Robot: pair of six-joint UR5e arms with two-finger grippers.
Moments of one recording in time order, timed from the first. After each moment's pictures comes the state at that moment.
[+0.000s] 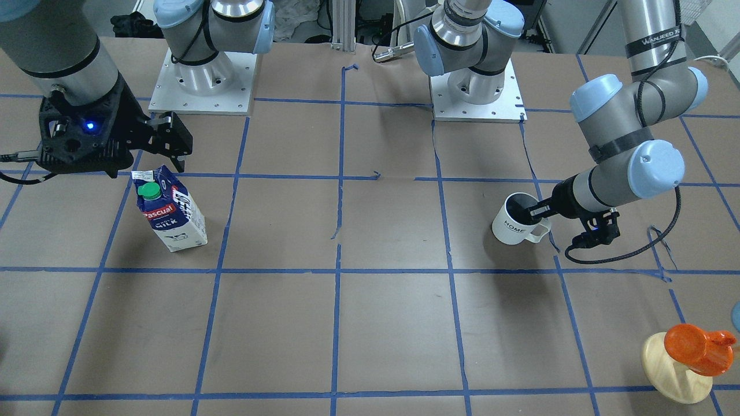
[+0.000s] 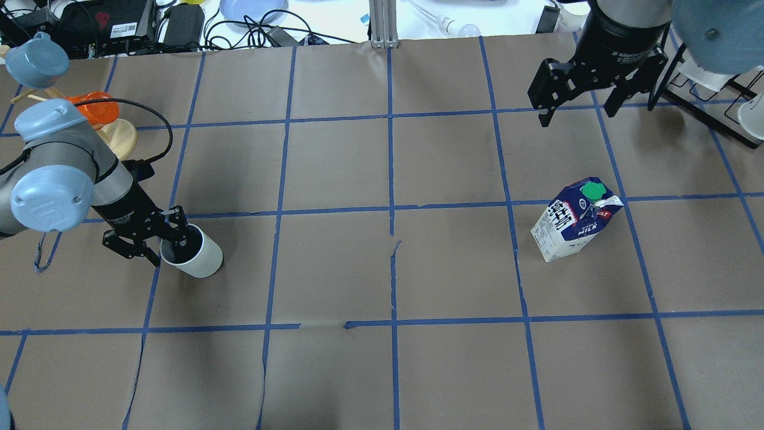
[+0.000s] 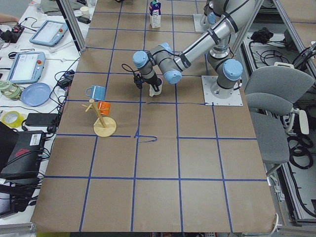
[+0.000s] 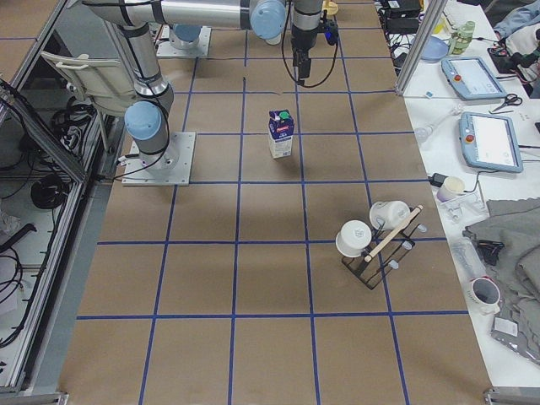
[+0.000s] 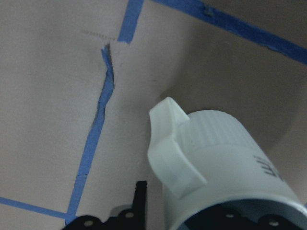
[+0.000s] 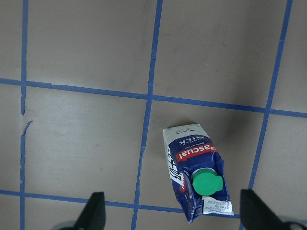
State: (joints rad) left arm -1.18 -1.80 -1.96 -1.26 1.56 0.02; right arm 1.52 -1.50 1.53 -1.57 -1.58 -0.18
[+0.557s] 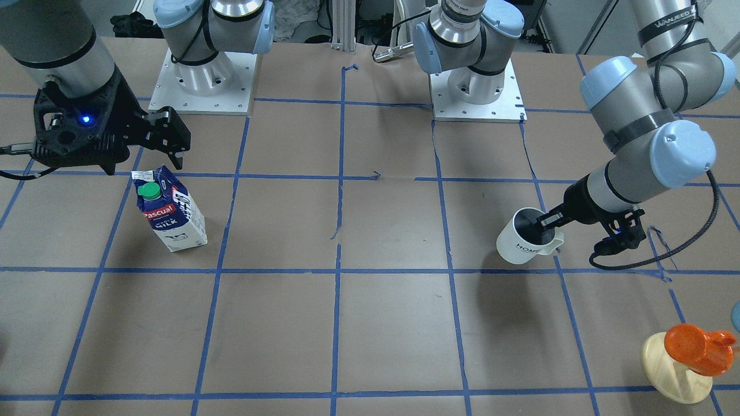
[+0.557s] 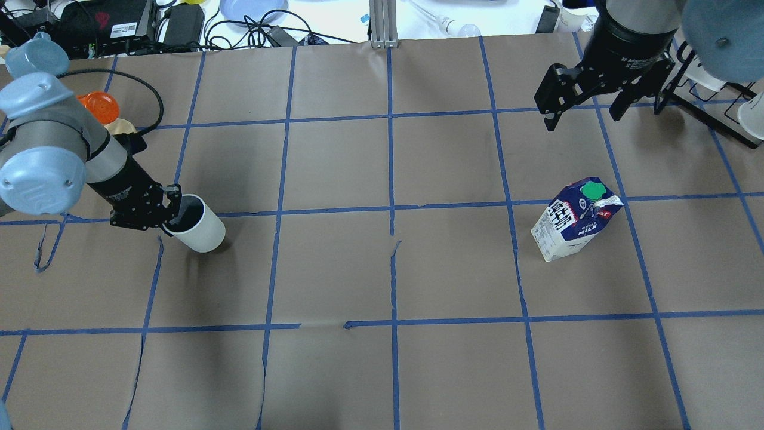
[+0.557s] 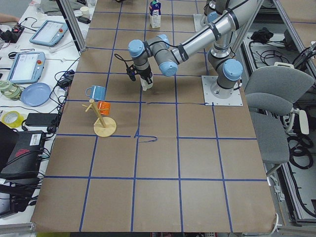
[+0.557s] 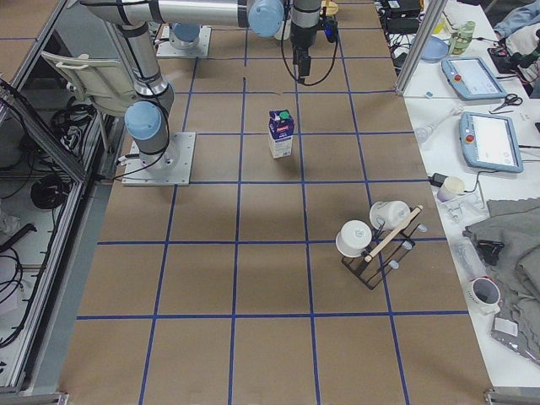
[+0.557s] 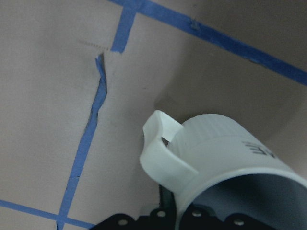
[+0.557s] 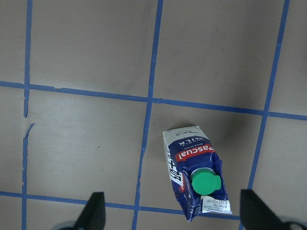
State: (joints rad) left arm -1.25 -1.78 -1.80 -1.30 1.50 -0.13; right arm 1.52 -1.51 1.52 -1.57 -1.58 -0.18
